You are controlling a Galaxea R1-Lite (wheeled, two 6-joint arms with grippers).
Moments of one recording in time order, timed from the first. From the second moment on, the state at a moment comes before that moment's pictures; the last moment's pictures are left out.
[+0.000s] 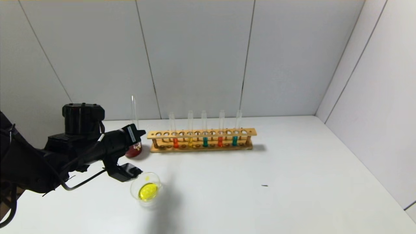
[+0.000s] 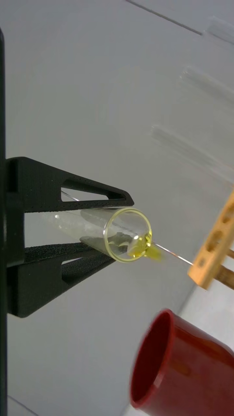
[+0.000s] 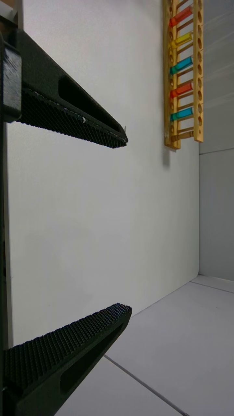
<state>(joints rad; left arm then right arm) -0.19 1.78 -0.69 -0.71 -0.14 2.60 0.00 0.00 0.00 0.00 0.00 0.00</state>
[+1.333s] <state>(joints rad) -0.22 1.58 -0.54 -0.82 0.38 1.40 0.00 0.00 0.00 0.00 0.00 0.00</state>
